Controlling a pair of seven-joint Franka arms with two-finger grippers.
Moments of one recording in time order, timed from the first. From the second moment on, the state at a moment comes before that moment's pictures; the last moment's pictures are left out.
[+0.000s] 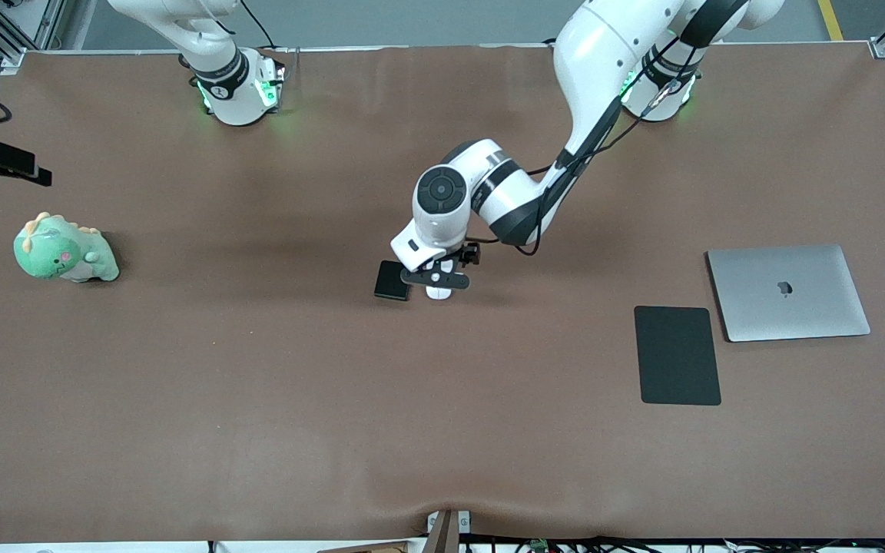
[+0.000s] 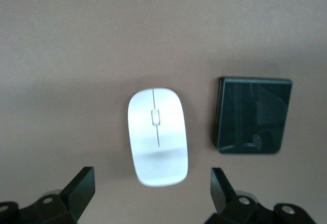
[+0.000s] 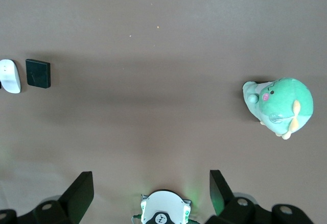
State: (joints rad) left arm -0.68 0.79 -0.20 -1.41 0.06 2.17 -0.72; right arm -0.01 0.10 -0.15 -1.44 0.11 1.29 -0.17
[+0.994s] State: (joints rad) left arm -0.75 0.88 -0.14 -1.39 0.06 2.20 -0.80; right arm -0.02 0.26 -0.15 -1.43 0.20 1.28 -0.17
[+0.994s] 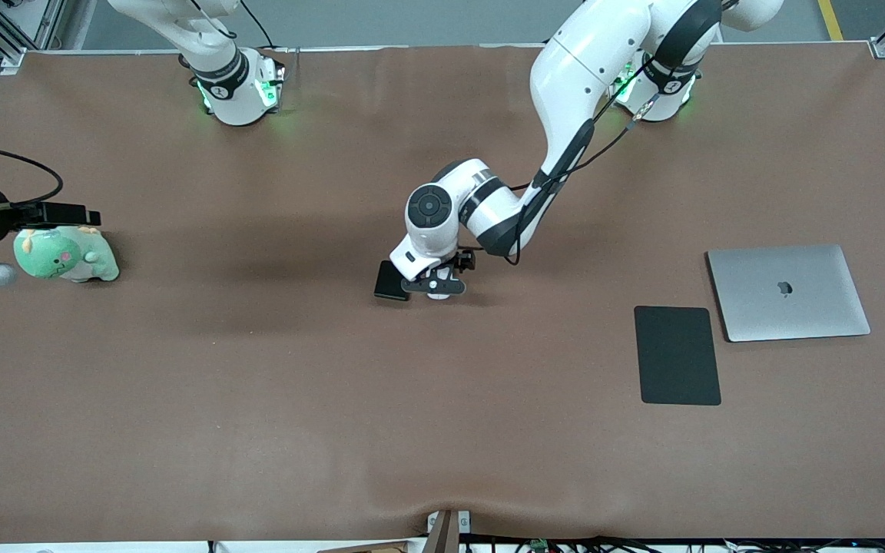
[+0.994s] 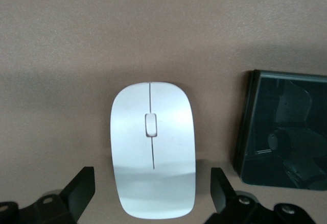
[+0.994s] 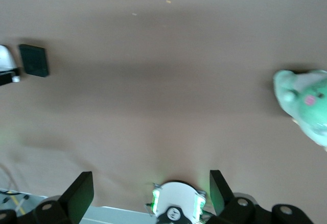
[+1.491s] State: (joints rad) left arm -0.75 0.88 -0.14 -1.37 0.06 2.21 -0.84; right arm 0.00 0.32 -0.04 -1.51 0.23 1.36 -0.19
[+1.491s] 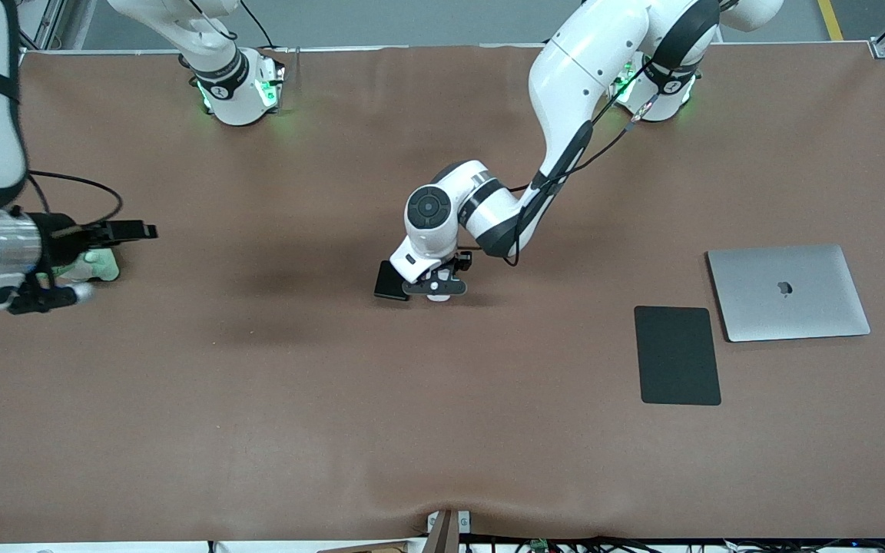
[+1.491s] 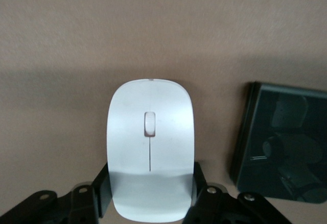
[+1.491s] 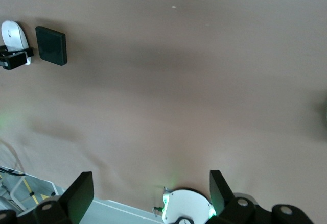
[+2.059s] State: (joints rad) left arm -0.59 0.74 -0.13 -1.36 0.07 2.02 -0.80; right arm 0.01 0.34 0.21 -1.67 0.26 1.63 0.05
